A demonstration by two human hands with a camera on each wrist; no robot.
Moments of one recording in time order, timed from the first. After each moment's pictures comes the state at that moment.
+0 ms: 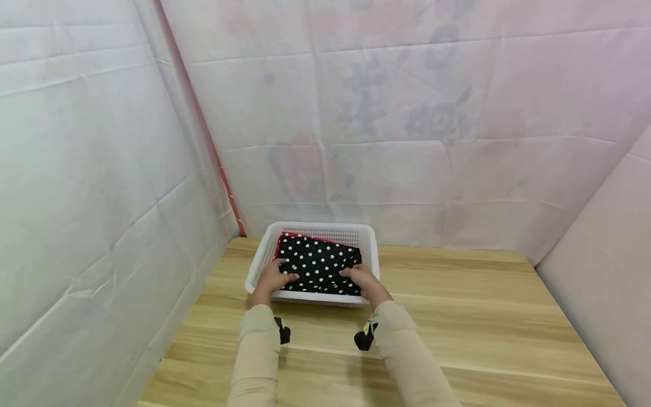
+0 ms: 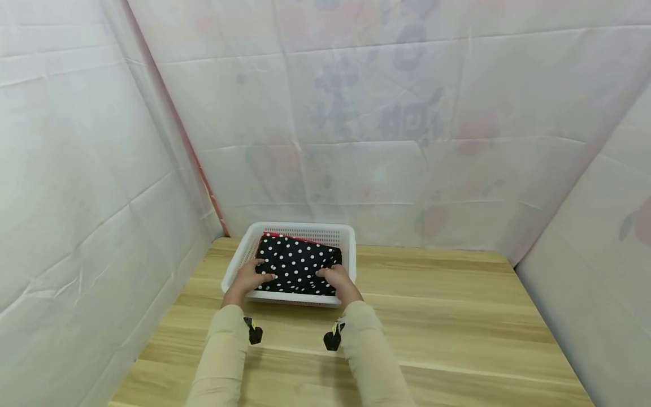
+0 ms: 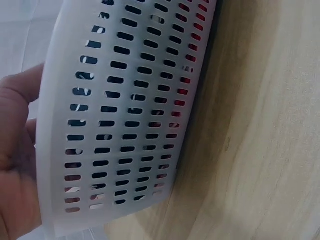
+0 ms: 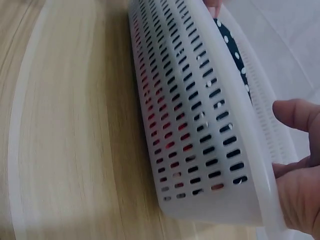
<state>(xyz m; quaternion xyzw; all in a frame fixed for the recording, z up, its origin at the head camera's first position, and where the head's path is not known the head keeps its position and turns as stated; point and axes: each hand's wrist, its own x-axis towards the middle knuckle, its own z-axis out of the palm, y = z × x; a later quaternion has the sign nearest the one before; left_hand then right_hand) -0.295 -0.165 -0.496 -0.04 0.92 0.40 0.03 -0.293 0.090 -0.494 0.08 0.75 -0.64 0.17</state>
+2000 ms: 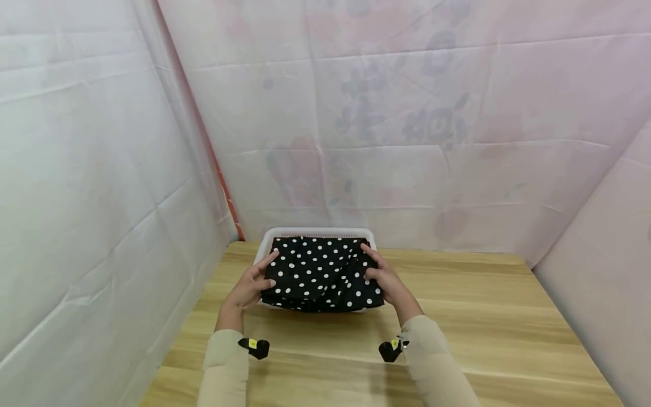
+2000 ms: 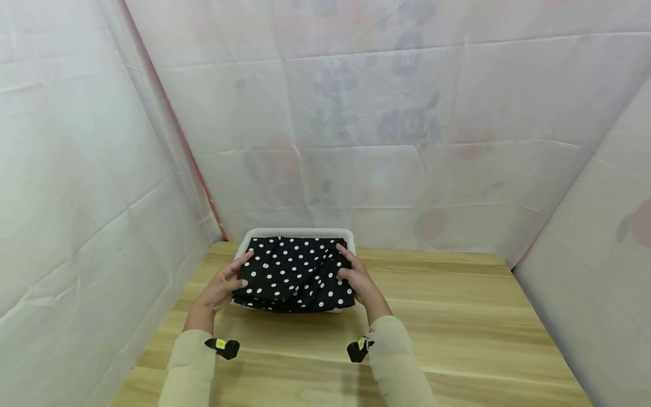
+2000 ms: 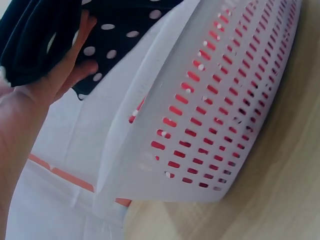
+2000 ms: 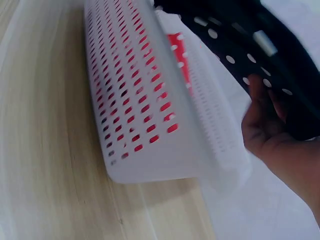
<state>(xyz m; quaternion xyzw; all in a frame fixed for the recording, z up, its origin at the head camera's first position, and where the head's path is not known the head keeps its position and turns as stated) -0.258 -0.205 -0.473 0.24 0.57 0.77 0.14 -0.272 0.144 -0.469 -0.05 0.64 -0.75 0.12</state>
